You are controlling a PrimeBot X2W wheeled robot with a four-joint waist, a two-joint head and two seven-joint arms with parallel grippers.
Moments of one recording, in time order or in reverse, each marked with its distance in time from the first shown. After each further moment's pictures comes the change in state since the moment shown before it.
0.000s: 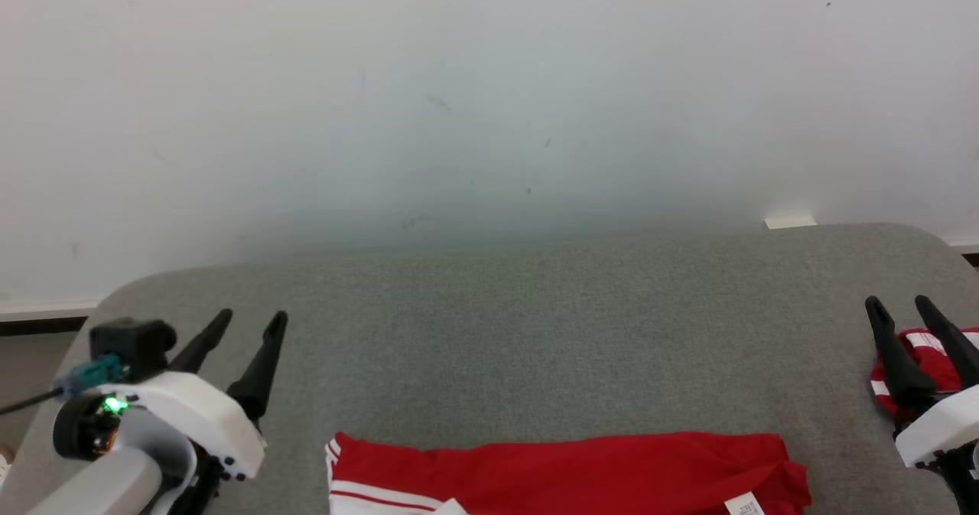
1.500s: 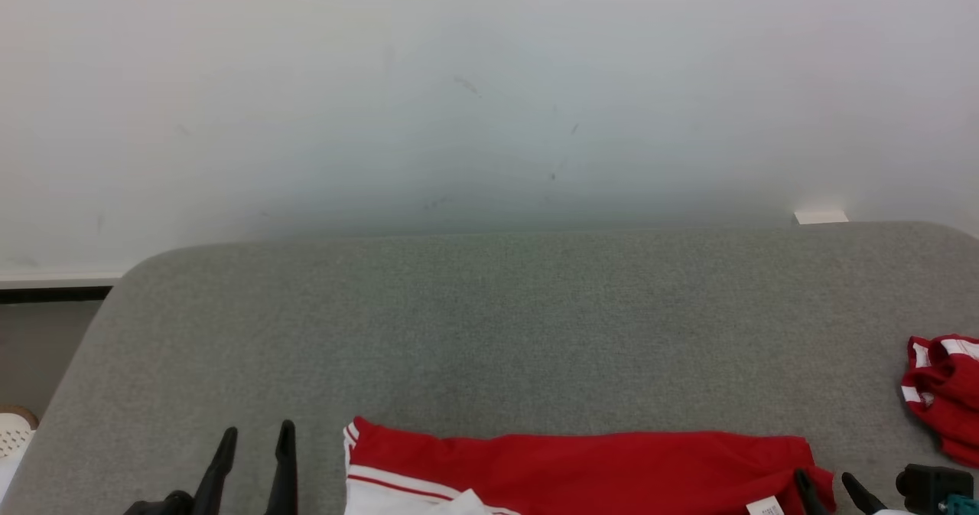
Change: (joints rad) left arm 0.567 -0.568 0.723 -0.076 0.657 -0.165 -0.123; right arm 0.365 0.382 -0.531 -0.016 -0.501 0.000 0.305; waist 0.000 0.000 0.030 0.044
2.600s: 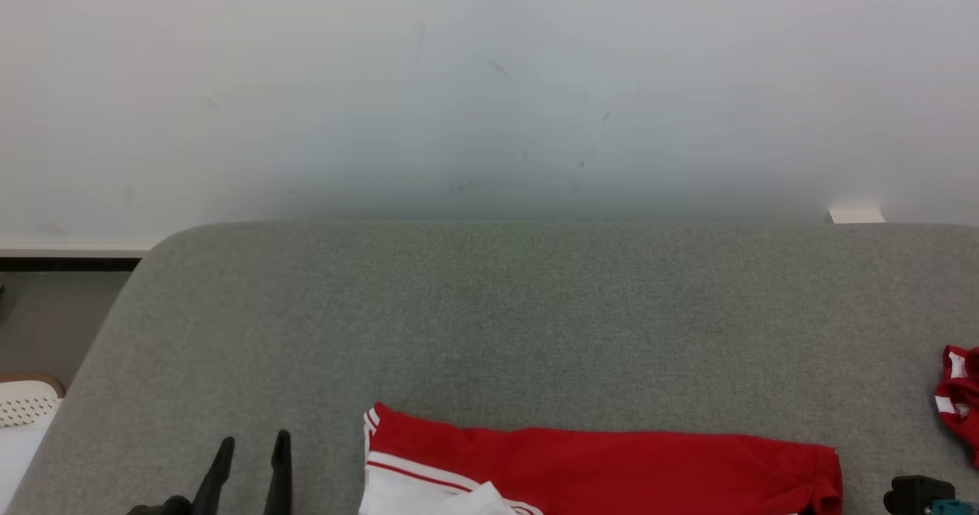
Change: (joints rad) left arm -0.022 -0.048 0.078 0.094 0.065 -0.086 0.000; right arm -0.096 -0.003 0.102 0.232 0.170 -0.002 0.136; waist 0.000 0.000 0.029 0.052
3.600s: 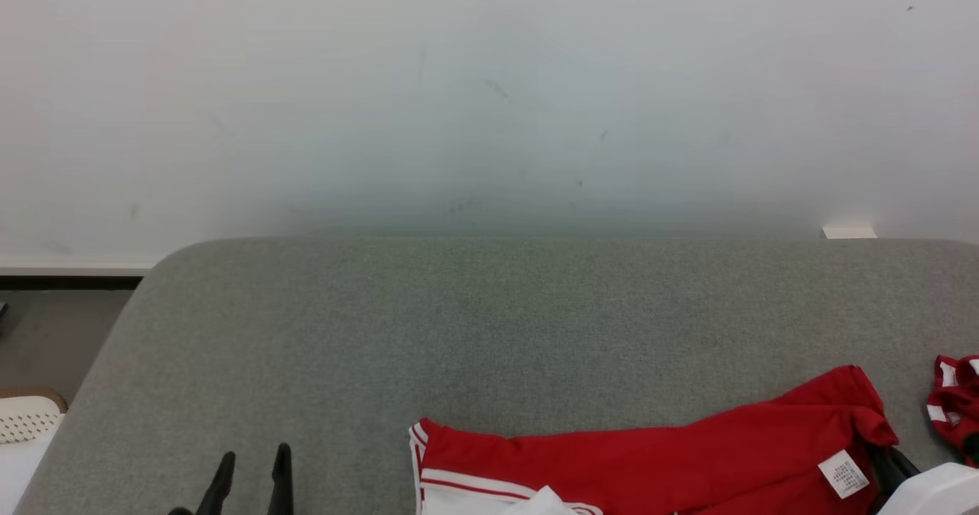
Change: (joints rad) left arm 0.007 -0.033 0.035 0.031 0.029 -0.018 0.000; right arm -0.011 -0.106 -0.066 -0.139 0.090 0.002 -0.119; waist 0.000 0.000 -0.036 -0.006
